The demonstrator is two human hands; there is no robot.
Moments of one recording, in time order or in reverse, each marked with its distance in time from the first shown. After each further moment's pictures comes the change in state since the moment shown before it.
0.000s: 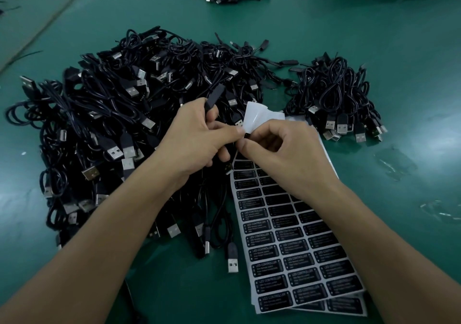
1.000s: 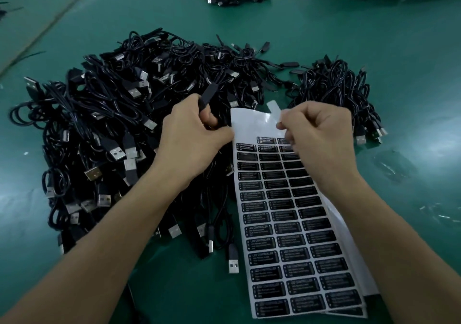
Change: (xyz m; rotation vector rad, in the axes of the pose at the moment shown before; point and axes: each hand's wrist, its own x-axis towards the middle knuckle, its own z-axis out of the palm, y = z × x) left_hand -0.001 -0.007 -0.002 0.143 0.225 0.074; right_hand 0.009 0.003 -0.020 0.206 0.279 0.045
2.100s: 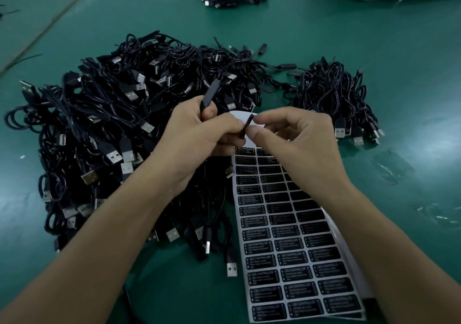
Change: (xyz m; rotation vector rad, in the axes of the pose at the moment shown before) left_hand -0.006 0.019 -0.002 -0.469 -0.267 -0.101; right_hand -0.006 0.003 0.007 0.008 -0.169 -0.079
